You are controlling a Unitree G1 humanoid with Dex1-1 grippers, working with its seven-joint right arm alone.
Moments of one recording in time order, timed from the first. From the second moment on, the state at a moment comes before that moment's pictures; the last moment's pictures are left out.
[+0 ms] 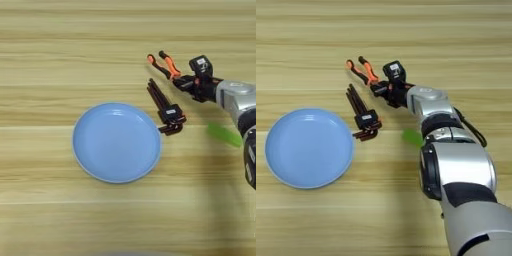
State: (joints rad) arm -0.91 -0.39 -0.11 1.20 -0.05 0.05 0.70
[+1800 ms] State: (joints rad) arm -0.44 -0.50 0.10 -0.12 0.22 0.47 1.14
